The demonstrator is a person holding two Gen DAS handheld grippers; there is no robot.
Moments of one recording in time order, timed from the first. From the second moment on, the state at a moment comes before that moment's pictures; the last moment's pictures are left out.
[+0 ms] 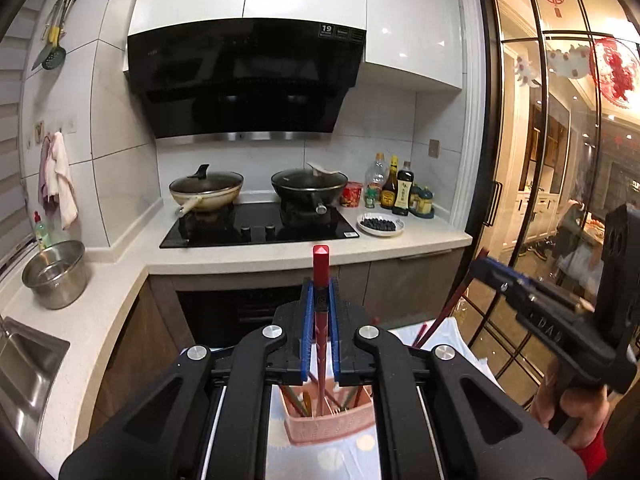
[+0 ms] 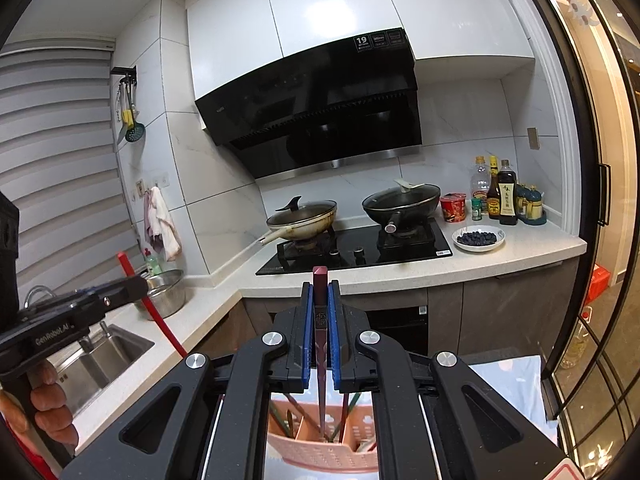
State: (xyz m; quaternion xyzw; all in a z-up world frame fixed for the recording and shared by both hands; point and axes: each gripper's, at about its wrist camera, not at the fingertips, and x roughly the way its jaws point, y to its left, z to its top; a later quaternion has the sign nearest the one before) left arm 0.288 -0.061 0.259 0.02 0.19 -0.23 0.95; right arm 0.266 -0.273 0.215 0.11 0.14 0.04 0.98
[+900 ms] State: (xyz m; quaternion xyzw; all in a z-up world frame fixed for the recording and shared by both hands) left arm 0.285 -0.072 0.133 0.07 0.25 -0.12 0.96; right arm 0.250 -0.258 0.102 0.10 0.24 0.01 0.97
